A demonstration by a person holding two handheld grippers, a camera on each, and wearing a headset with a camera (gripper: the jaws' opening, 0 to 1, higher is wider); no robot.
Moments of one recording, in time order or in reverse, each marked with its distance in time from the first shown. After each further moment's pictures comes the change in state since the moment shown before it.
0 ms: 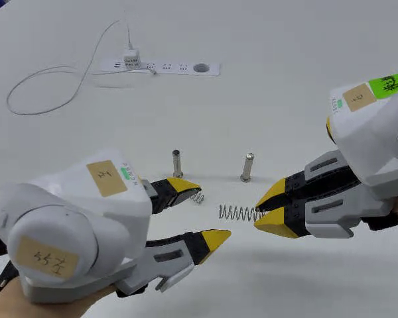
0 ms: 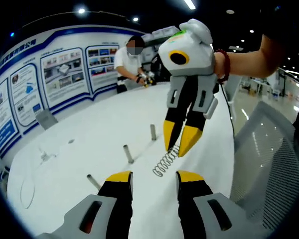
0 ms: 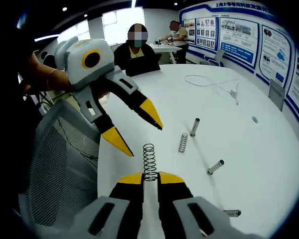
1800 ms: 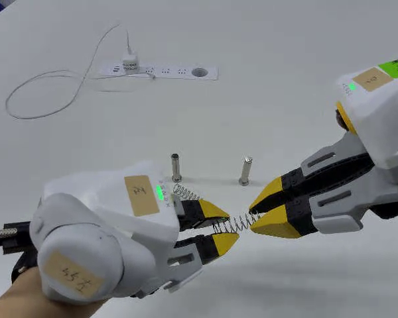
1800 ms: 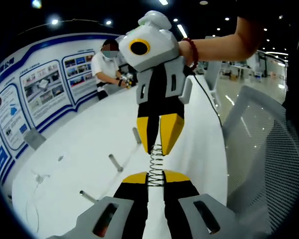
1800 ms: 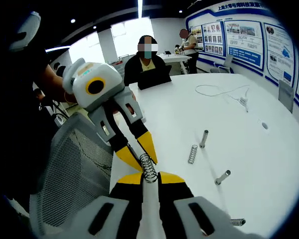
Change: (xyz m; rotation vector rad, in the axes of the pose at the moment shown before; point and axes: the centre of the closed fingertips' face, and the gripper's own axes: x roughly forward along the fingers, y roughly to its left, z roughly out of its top) left arm 0.008 -0.021 0.006 0.165 0.006 -0.120; right arm -0.011 0.008 0.021 0.023 -0.105 0.126
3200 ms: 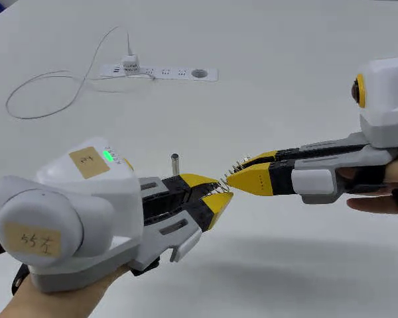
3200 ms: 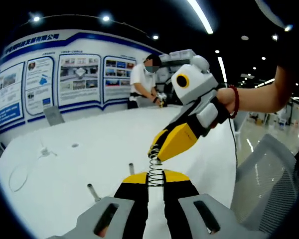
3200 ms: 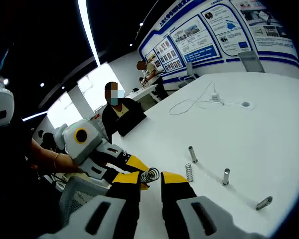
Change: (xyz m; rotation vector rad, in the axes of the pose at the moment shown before) left arm -0.013 0.038 0.020 -0.330 -0.207 0.194; right arm -0.010 -0.033 0.041 0.429 -0.357 -0.094
